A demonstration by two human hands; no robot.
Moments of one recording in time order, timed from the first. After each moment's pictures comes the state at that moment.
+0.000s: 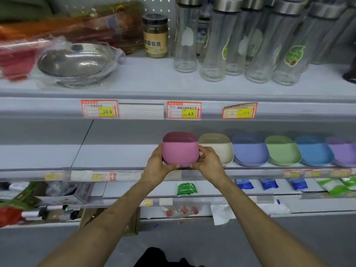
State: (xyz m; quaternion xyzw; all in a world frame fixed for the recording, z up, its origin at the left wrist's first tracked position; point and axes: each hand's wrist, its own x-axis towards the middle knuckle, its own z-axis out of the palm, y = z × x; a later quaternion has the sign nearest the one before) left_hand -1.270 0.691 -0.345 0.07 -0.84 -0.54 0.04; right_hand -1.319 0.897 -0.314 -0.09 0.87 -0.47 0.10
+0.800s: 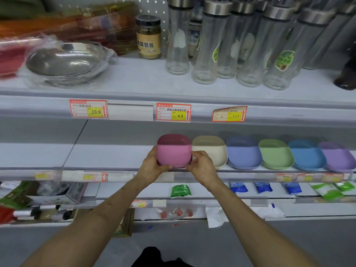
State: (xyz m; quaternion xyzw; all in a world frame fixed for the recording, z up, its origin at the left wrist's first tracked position) left_hand -1.289 0.692 -0.363 0.09 -0.86 -0.50 0.00; right_hand -1.325 0.905 -0.326 -0.11 0.91 -0.39 0.11
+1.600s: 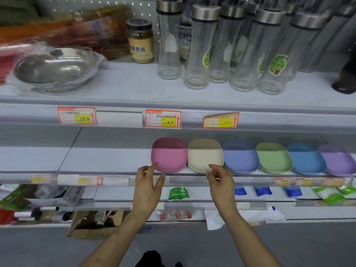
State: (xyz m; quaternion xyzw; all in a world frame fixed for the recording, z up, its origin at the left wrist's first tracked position) left_hand -1.227 0.734 -0.364 0.17 -0.89 -0.41 0.10; right_hand -1.292 0.971 -0.349 0.05 0.83 -0.55 -0.04
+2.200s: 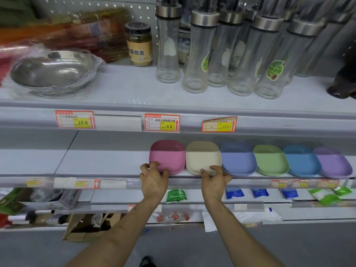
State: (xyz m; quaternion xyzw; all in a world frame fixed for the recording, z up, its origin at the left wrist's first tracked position) left_hand -1.279 0.759 -0.363 0.31 -0.87 -0.38 0.03; right_hand -1.313 0.936 -0.356 0.23 0.80 -0.55 -0.03
